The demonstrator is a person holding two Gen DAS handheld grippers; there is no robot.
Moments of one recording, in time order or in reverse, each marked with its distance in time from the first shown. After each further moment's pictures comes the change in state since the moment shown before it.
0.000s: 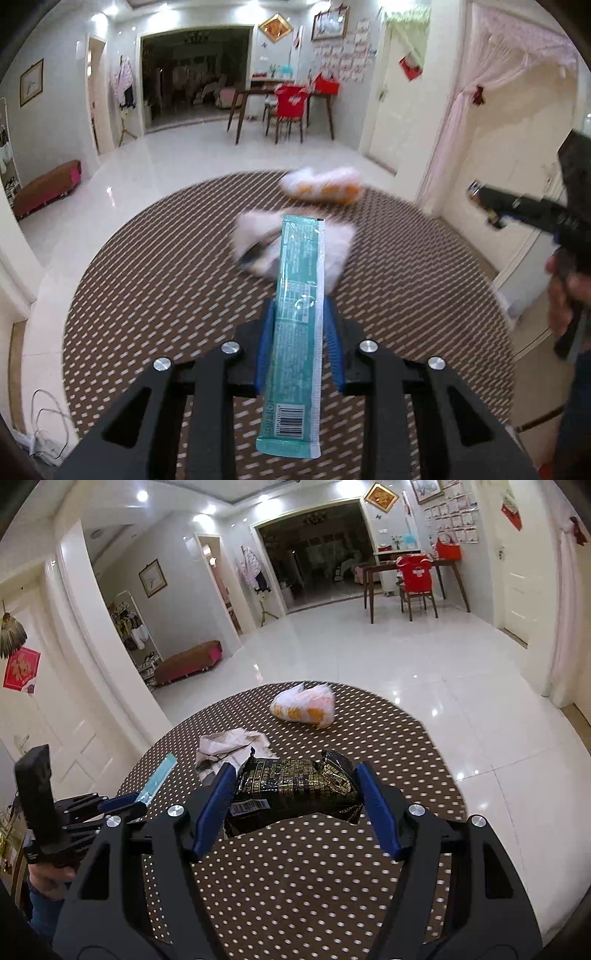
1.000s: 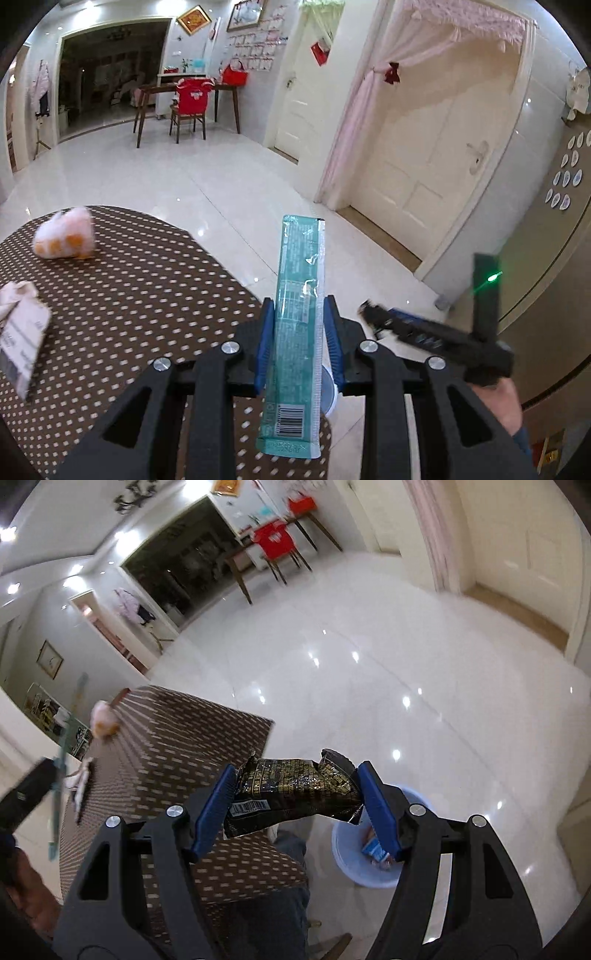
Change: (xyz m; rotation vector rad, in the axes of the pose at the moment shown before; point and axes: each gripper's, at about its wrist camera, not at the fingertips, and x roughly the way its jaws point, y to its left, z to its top) left arm 0.133 -0.255 0.056 0.105 0.066 -0.302; right arm -0.034 -0.259 -0.102 0.476 0.065 -0.245
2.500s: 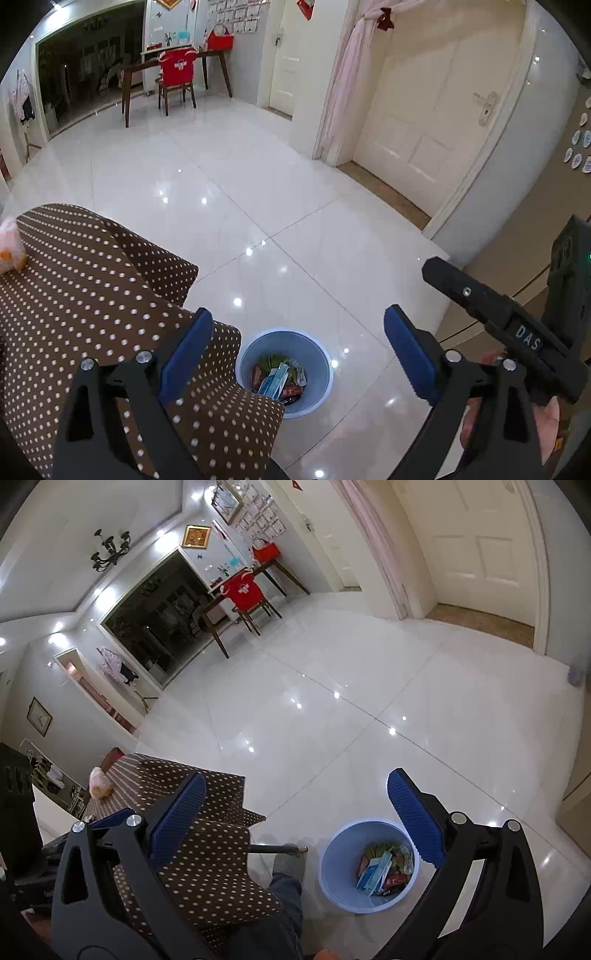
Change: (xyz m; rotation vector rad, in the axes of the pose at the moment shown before) left arm 0.083 -0.058 0.011 0.063 0.158 0.047; right arm -0.067 -0.045 0.023 0.109 -0.220 -0.042
